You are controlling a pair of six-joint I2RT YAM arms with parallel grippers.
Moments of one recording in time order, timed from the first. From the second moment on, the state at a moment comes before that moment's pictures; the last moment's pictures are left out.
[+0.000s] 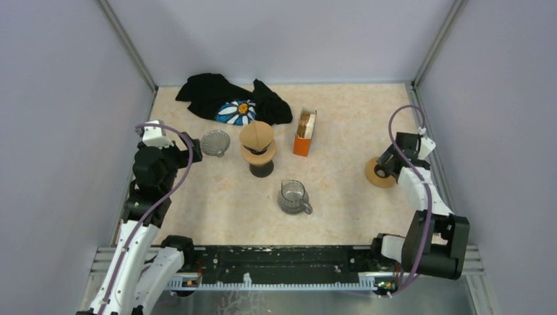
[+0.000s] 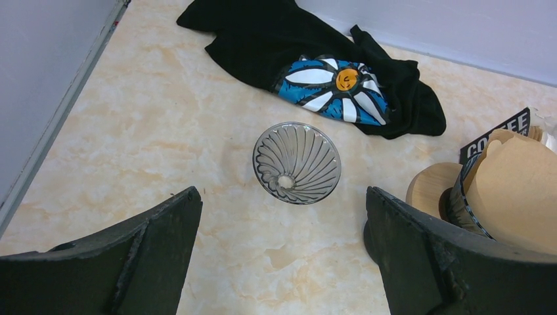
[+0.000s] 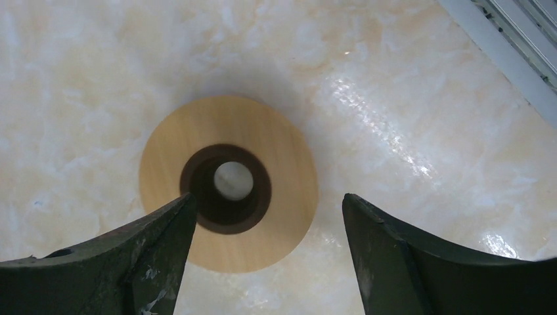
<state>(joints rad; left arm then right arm) -0.17 0.65 0.72 -0.26 -0.22 -0.27 -0.14 1.20 0.71 -0.41 0.31 0.54</state>
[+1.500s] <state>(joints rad) -0.17 0.64 0.72 -0.26 -0.22 -0.27 -0.21 1.39 0.69 -0.35 0.19 0.54</state>
